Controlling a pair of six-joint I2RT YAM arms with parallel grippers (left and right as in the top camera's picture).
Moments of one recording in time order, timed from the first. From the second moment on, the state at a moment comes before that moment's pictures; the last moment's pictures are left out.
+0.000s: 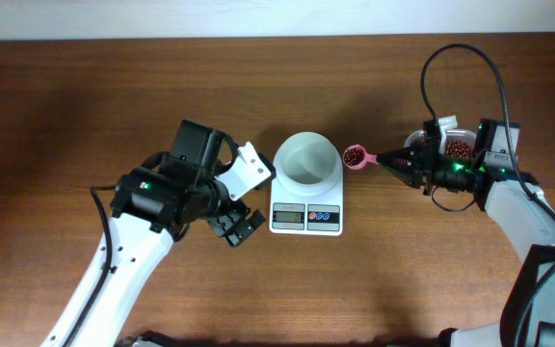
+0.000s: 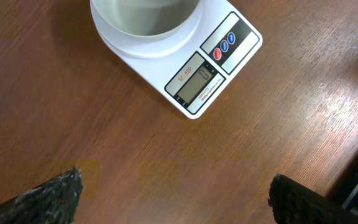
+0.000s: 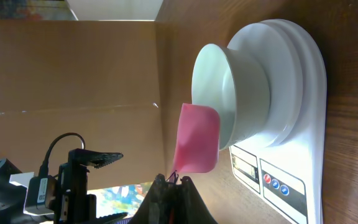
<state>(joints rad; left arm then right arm) -0.36 1.30 1.23 -1.08 0.25 0.51 -0.18 1.63 0.90 -0.25 -1.25 0.57</state>
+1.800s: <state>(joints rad) -0.36 1.30 1.23 -1.07 0.24 0.51 0.09 1.63 0.90 0.07 -0.99 0.62</state>
